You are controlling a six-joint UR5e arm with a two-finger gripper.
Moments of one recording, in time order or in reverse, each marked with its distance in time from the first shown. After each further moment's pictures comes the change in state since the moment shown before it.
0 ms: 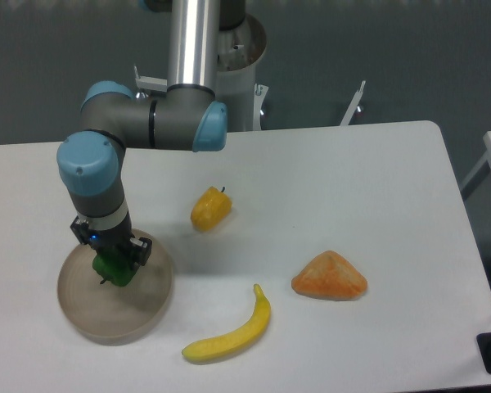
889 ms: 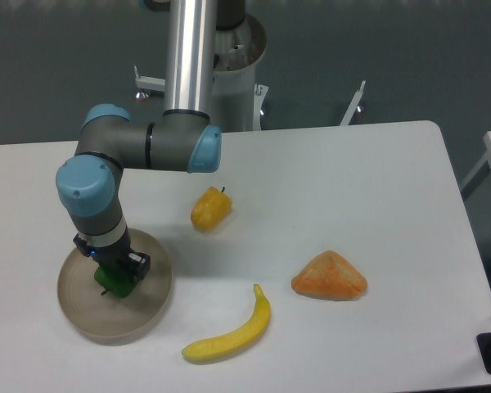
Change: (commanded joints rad) arm -0.014 -0.032 -0.005 0.034 0.029 0.057
